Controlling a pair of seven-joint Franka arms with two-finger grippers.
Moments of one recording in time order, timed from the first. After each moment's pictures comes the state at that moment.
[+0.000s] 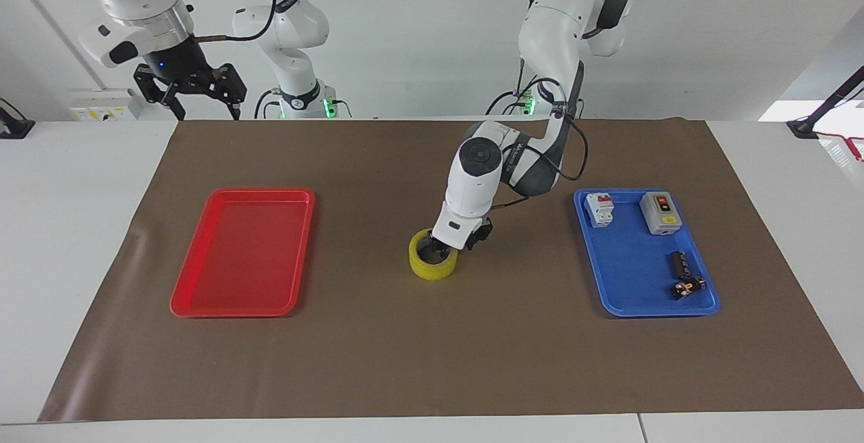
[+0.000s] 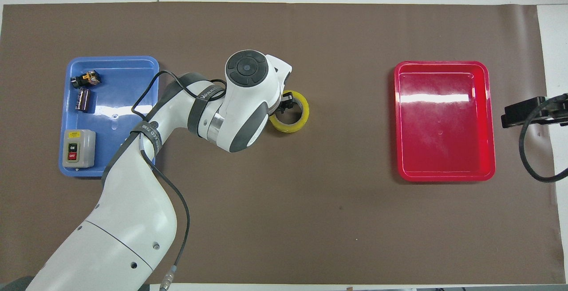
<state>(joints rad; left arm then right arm) -0.56 0.54 -0.07 -1.54 -0.03 2.09 -0.80 0.00 -0.08 0.02 -1.58 -0.02 1.45 0.02</state>
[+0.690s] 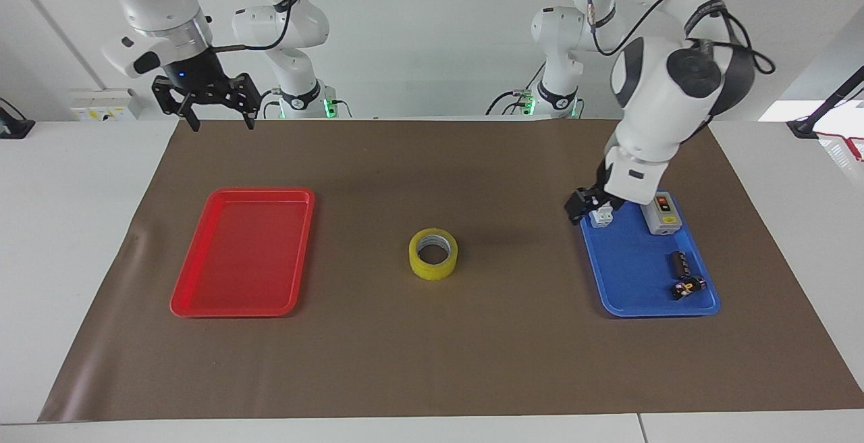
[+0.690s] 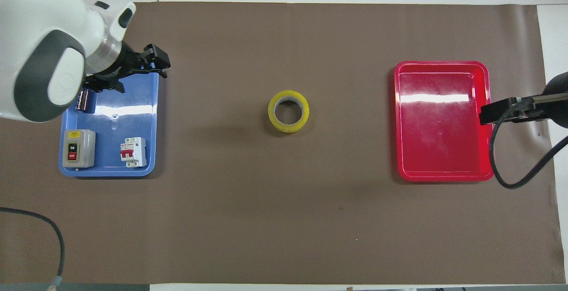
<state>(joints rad) -0.17 0.21 -0.03 -1.51 -0.02 1.67 -0.40 0.09 -0.09 0.02 -1.67 -0.02 1.56 0.07</state>
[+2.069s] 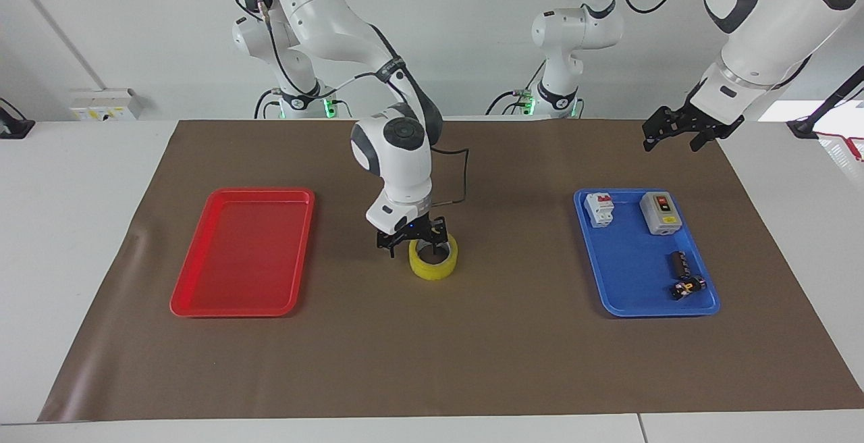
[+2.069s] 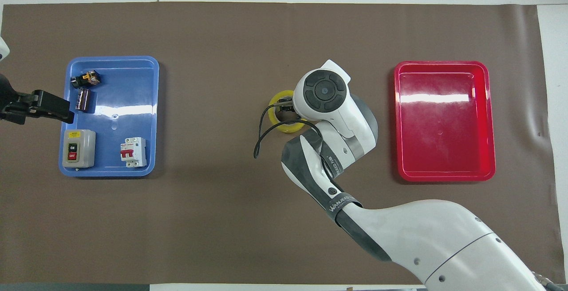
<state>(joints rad) -0.05 0.02 0.01 -1.60 -0.02 1.50 0.05 0.50 0.50 0.03 -1.72 -0.10 2.36 0.51</state>
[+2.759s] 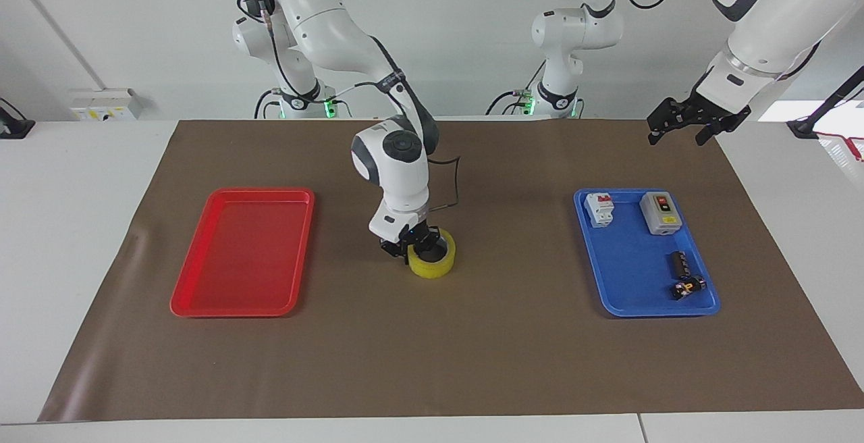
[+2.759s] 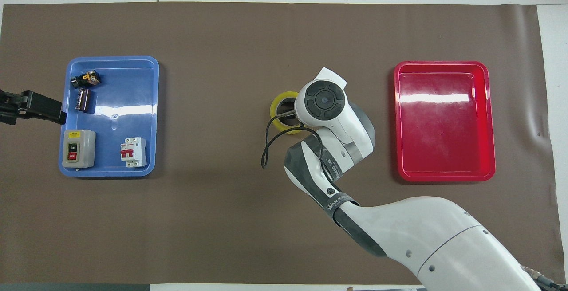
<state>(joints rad) -0.05 0.00 0.02 -1.59 -0.02 1.48 0.06 0.50 0.51 0.03 -1.75 -0.10 2.35 0.41</state>
